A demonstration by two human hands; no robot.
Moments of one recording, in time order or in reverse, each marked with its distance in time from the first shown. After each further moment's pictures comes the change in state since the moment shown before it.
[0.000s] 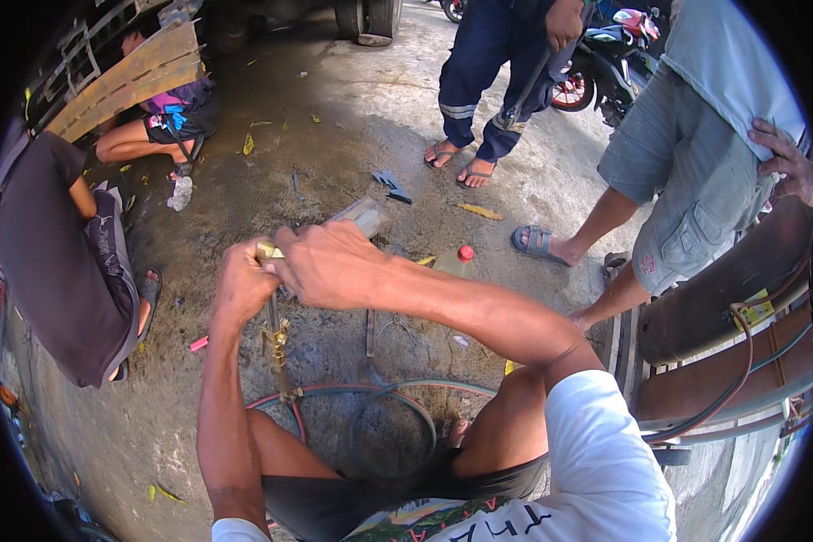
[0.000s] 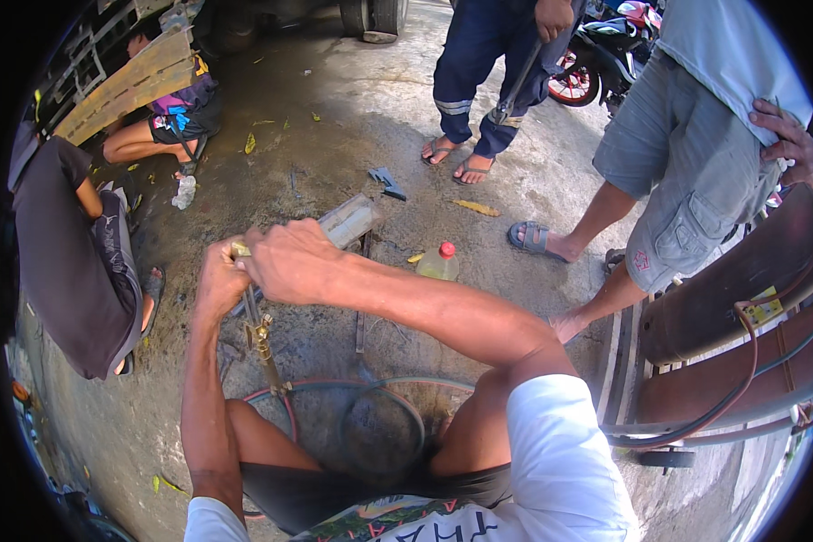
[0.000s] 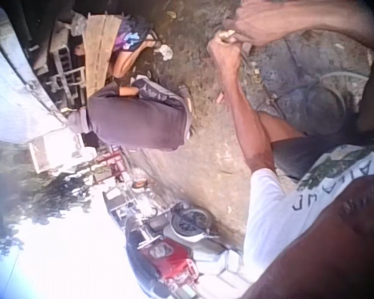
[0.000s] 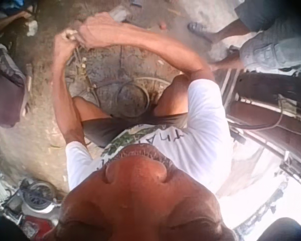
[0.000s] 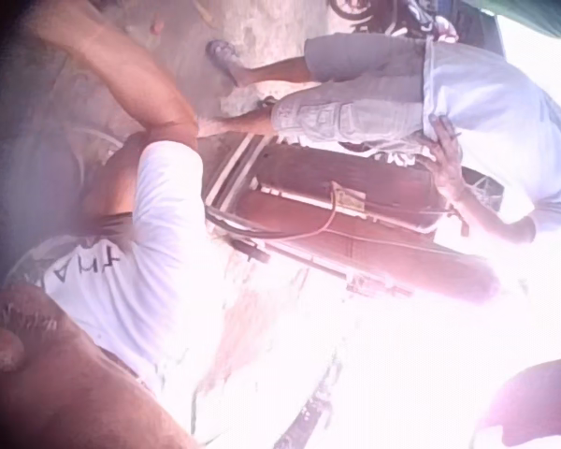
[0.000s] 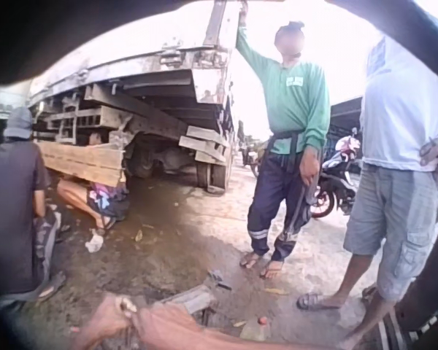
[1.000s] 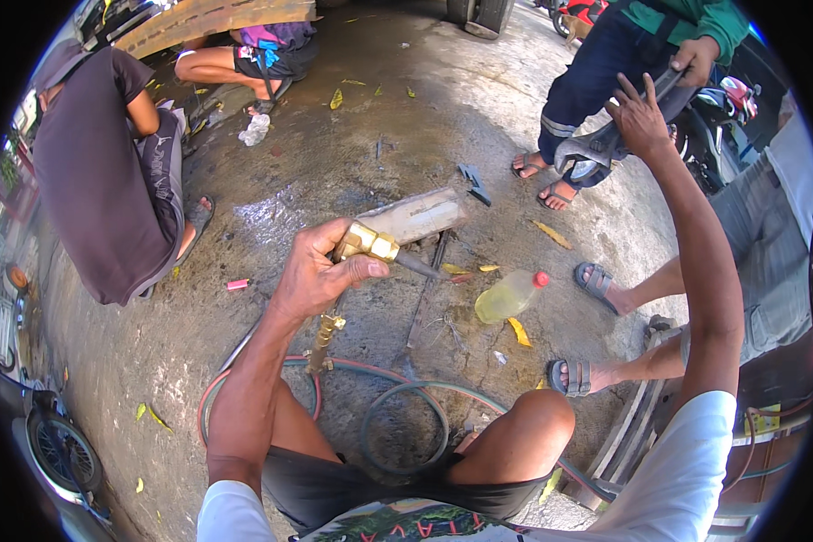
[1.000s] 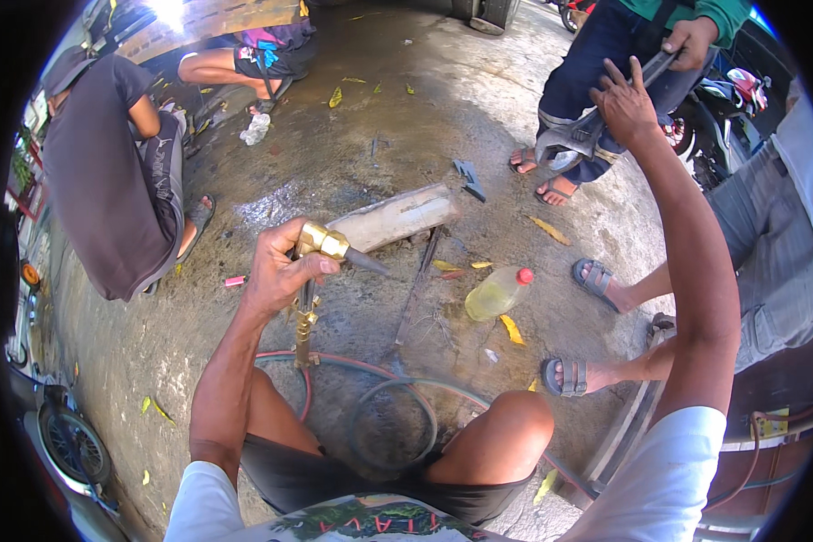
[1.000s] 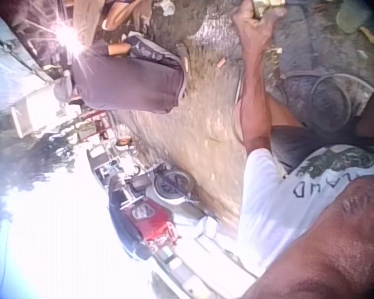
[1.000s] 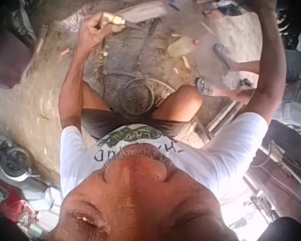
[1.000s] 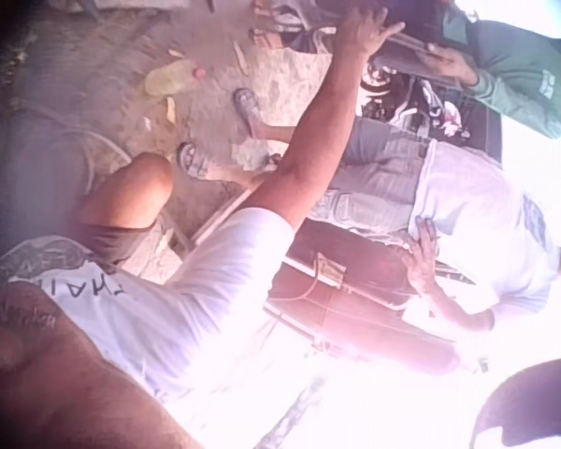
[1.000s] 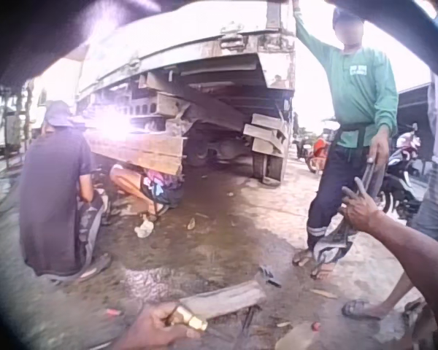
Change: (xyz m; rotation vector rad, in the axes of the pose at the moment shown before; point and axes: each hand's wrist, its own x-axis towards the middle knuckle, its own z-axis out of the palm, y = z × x) left_hand -0.033 0.008 0.001 -0.353 -0.038 0.093; right_hand -0.005 0.272 -0.222 -1.482 -0.081 0.122
